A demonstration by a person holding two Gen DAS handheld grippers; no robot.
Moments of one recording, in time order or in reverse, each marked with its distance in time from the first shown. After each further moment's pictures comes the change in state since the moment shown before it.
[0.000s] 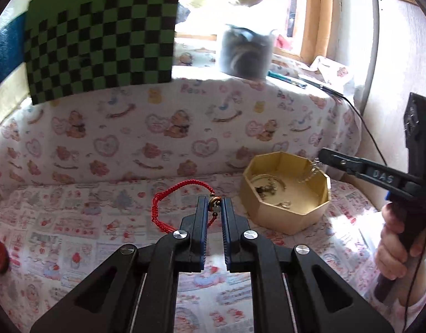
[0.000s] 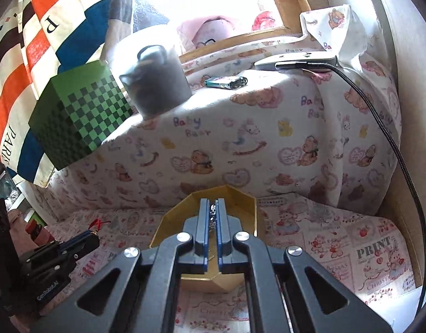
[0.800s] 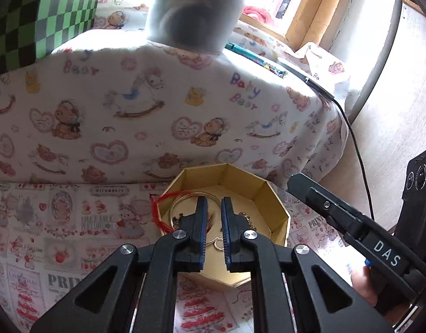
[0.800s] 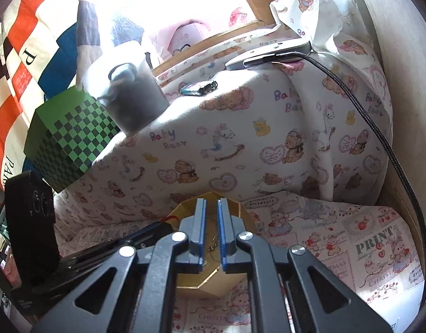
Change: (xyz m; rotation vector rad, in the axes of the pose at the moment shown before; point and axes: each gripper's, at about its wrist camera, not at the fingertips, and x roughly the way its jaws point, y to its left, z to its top) left arm 0.078 -0.050 0.042 -0.103 0.134 -0.186; right arm 0.000 -0.021 0.006 0.127 -0.024 -0.002
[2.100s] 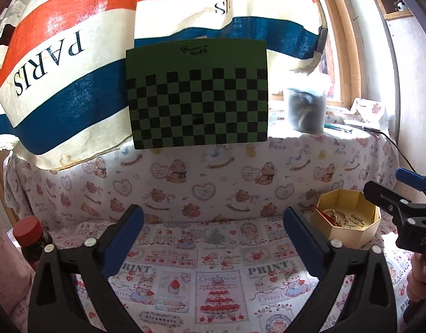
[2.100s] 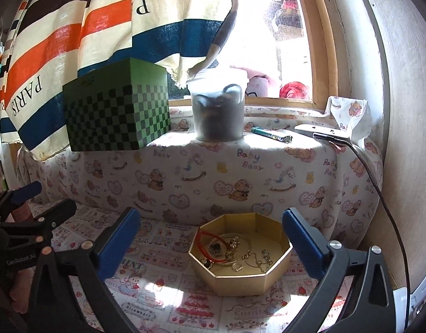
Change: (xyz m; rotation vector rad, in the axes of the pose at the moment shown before) left arm -0.147 0.088 -0.066 0.161 -0.482 0.458; right arm -0.028 0.113 -0.059 -0.410 -0.273 -0.163
